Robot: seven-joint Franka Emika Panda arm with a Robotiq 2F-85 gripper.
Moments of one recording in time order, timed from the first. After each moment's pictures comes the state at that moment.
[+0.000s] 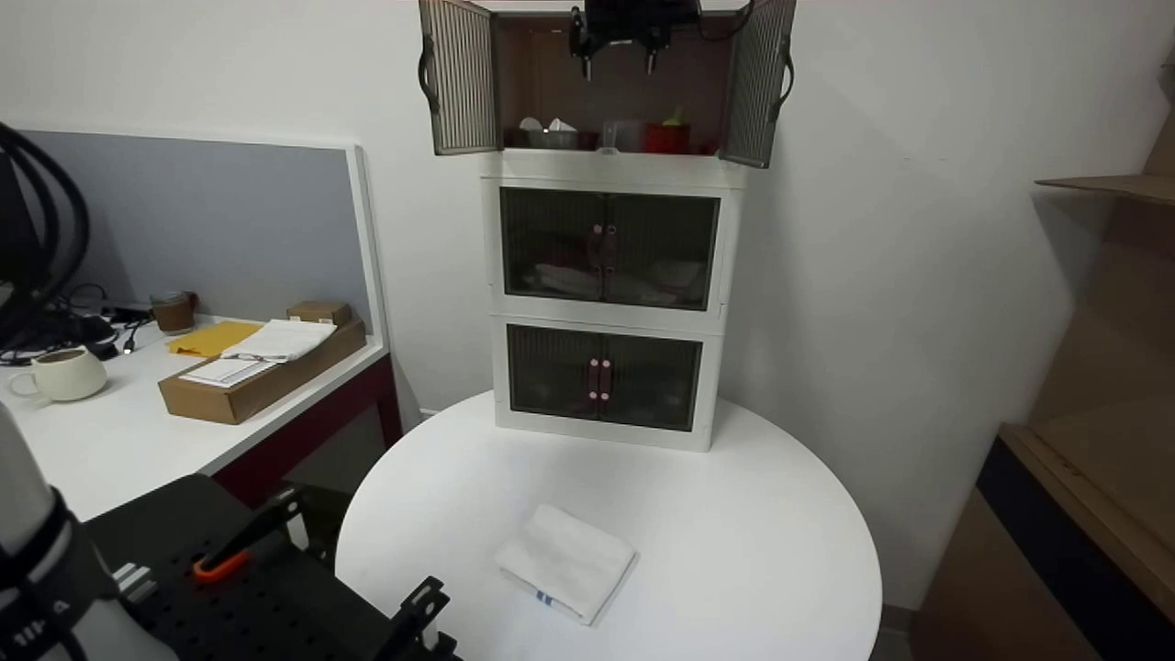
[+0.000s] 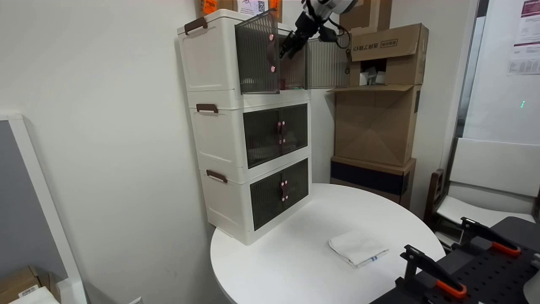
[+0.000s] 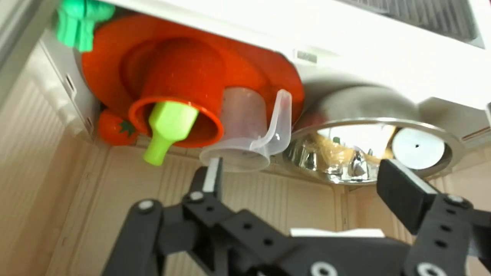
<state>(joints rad) -0.30 0.24 0.32 -1.64 0.46 2.52 -0.98</state>
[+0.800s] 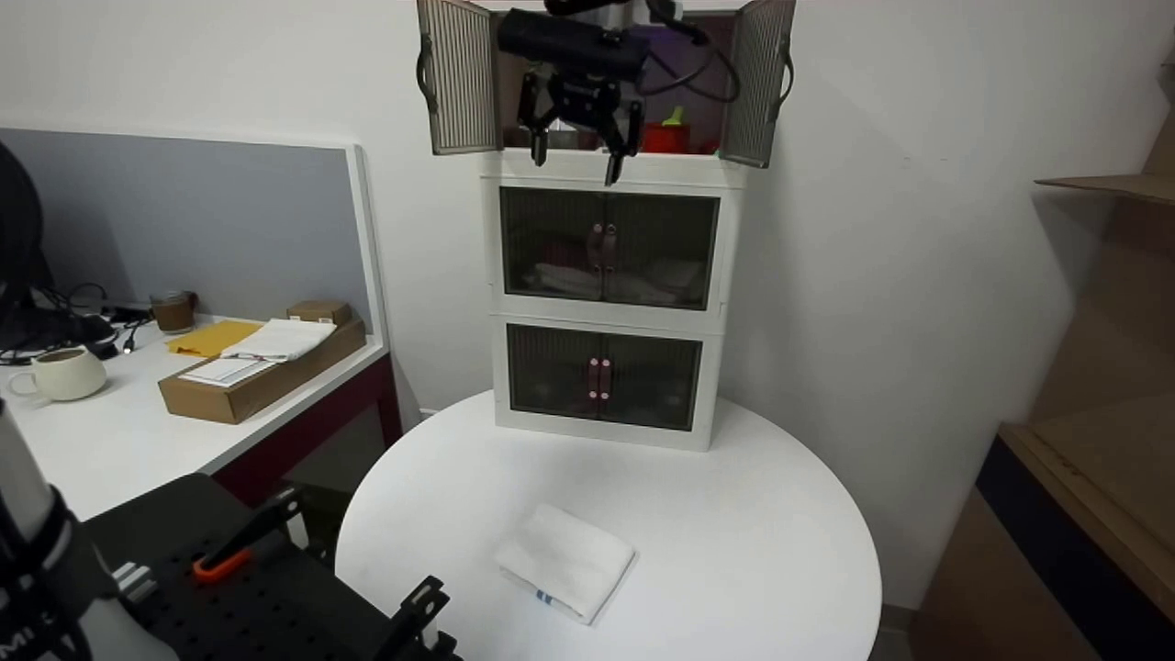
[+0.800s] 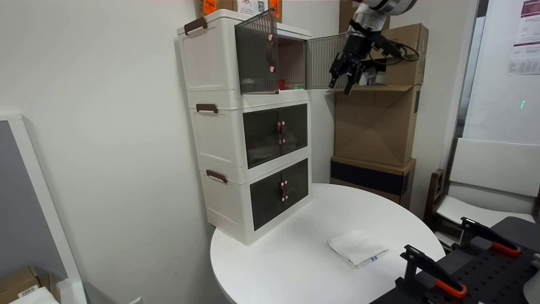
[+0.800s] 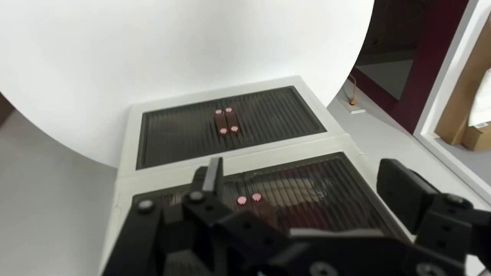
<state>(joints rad) -0.16 -0.14 0.02 -2.21 0.36 2.25 -0.60</state>
